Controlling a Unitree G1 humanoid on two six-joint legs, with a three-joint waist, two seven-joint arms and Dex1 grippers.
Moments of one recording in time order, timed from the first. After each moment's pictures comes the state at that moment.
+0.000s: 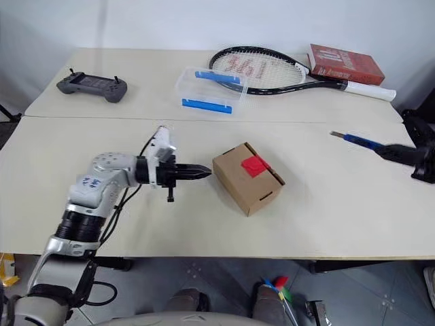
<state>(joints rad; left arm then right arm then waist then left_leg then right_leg) -0.65 0.53 -0.06 0.09 -0.37 0.54 -1.10 -0.32 -1.14 -0.47 0.28 0.81 0.90 0.83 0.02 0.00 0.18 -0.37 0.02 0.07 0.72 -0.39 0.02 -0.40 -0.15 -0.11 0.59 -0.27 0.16</state>
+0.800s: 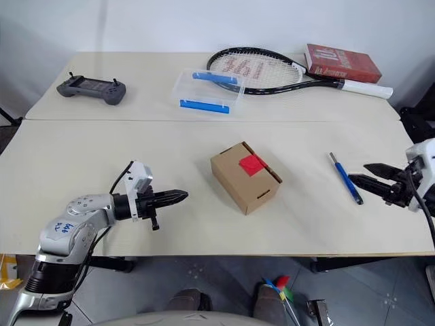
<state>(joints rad) -0.31 0.51 0.02 -0.18 -0.42 0.64 -0.82 -0.31 -0.94 -0.36 0.16 0.56 0.49 1.05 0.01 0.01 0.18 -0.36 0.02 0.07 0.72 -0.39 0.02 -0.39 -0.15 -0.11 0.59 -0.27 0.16</state>
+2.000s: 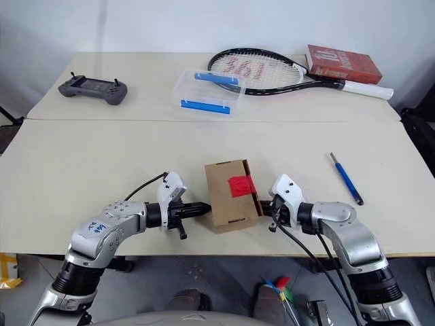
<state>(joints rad) -0.33 0.45 -0.13 -0.26 -0.40 0.84 -0.68 -0.24 -0.62 0.07 -0.24 0.34 0.59 0.92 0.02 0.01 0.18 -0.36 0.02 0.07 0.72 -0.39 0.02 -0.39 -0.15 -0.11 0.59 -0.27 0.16</state>
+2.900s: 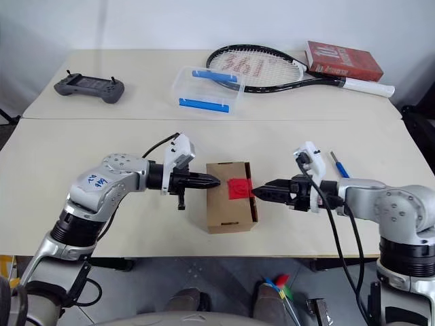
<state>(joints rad) -0.72 0.52 -0.25 -0.08 -0.37 0.76 -0.90 -0.53 -0.67 -0.20 -0.22 0.96 1.39 0.53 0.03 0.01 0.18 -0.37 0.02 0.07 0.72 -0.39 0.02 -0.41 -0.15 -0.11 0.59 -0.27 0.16</state>
